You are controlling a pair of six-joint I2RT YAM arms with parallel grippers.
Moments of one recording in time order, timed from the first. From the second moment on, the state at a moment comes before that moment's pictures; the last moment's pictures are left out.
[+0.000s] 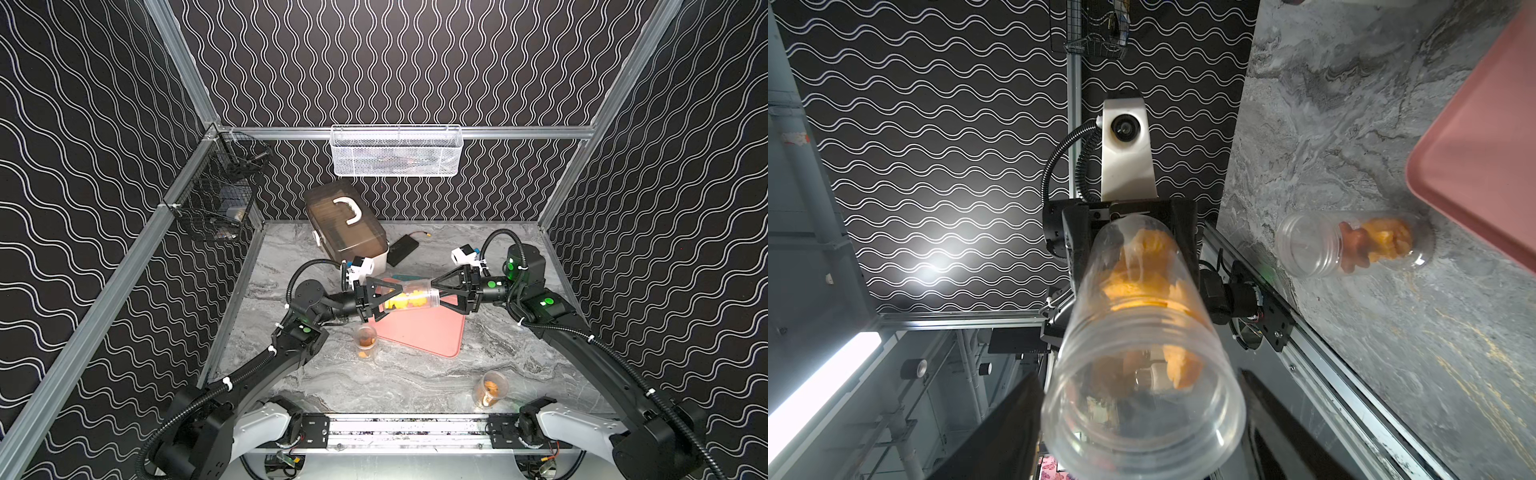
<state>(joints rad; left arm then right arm) -0.41 1.13 0.59 0.75 0.92 -1.62 0.39 1.14 0.95 -0.10 -1.11 1.19</state>
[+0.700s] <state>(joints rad) -0.41 1.13 0.59 0.74 0.93 -1.62 0.40 1.15 0.96 -0.11 -1.11 1.18</state>
